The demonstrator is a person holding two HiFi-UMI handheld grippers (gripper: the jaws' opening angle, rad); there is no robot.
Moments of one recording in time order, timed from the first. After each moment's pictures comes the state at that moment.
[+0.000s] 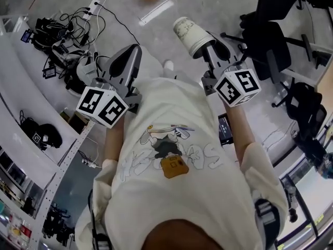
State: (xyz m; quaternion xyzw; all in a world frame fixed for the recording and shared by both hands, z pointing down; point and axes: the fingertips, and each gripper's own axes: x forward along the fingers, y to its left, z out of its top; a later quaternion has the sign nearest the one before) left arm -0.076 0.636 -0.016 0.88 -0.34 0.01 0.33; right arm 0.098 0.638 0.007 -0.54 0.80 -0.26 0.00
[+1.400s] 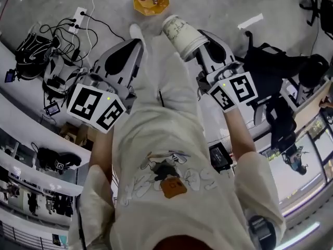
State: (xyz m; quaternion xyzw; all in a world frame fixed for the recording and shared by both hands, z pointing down) left arm -0.068 0.037 0.164 0.85 -0.30 0.11 0.42; right arm 0.063 0.046 0.183 -0.50 0.79 -0.34 -0.10
